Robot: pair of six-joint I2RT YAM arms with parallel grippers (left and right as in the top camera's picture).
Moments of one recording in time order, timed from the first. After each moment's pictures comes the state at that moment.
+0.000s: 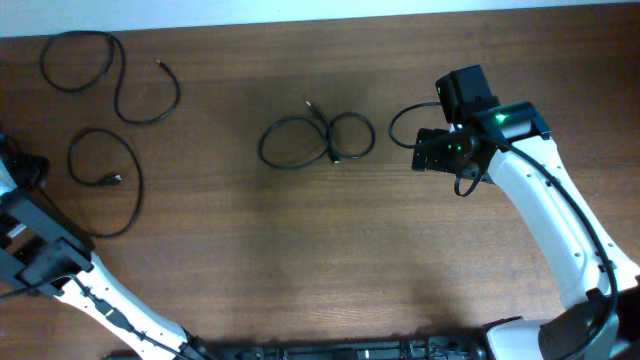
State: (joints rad) left arm 0.70 2.37 2.14 -1.27 -0.28 -0.63; right arm 0.22 1.54 1.36 -1.14 0.13 0.47
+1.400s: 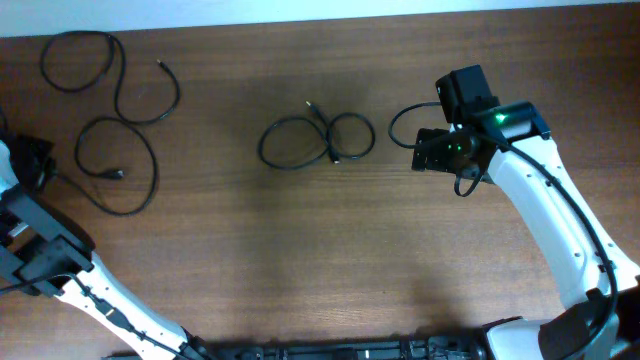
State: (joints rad) left arm 0.70 2.37 2.05 -1.01 0.05 -0.57; right arm 0.22 1.54 1.36 -1.14 0.13 0.47
